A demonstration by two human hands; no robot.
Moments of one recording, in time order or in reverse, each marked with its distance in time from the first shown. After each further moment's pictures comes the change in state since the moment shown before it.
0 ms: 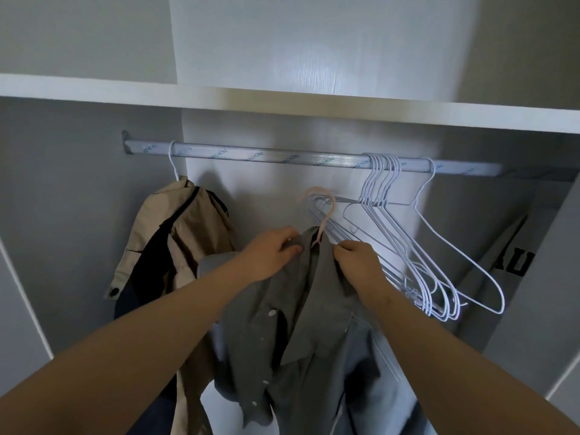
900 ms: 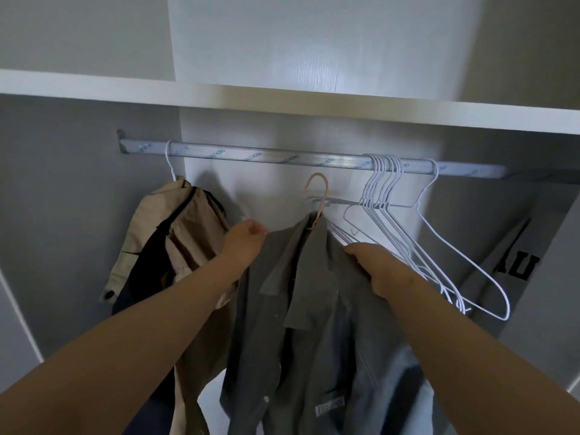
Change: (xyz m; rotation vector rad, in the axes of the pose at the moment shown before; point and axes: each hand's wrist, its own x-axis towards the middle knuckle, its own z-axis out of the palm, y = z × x) left_hand 0.017 -0.039 0.001 -0.455 0.289 -0.575; right_hand 0.019 -0.014 -0.025 0.204 -0.111 0.459
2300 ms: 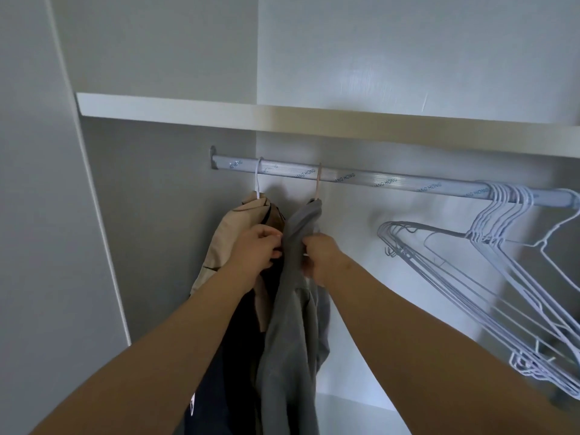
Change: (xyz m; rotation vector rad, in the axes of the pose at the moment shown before) left_hand 0.018 -0.019 -0.121 -0.283 0.084 -0.135; right_hand 0.000 -0.080 0.222 0.273 -0.284 -0.082
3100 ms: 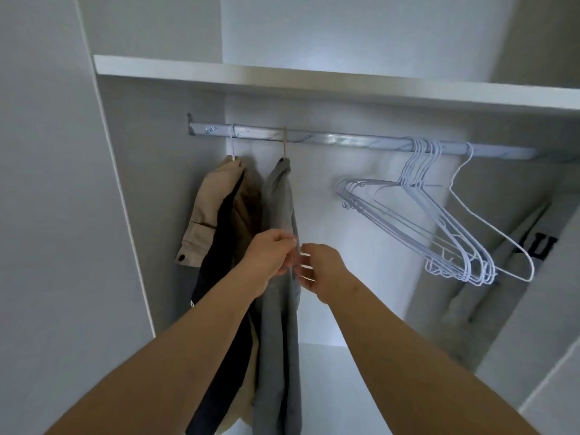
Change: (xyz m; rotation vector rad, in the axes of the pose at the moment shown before) left_hand -0.141 -0.019 0.019 0.104 -0.215 -0.094; right_hand -0.143 0.077 -0.050 0.027 0.117 0.093
